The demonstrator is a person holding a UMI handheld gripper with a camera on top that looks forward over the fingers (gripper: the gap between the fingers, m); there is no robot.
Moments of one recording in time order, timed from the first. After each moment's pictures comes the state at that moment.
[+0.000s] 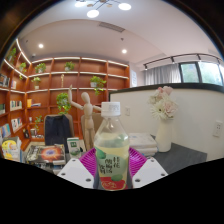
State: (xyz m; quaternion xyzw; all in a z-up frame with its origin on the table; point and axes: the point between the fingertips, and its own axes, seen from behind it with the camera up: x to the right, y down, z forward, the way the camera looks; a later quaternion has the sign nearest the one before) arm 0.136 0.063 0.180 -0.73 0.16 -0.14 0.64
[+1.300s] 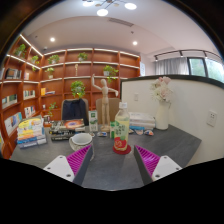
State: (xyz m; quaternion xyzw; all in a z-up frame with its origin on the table) arm 0.044 -0.105 0.133 -0.79 0.12 -0.10 0.60
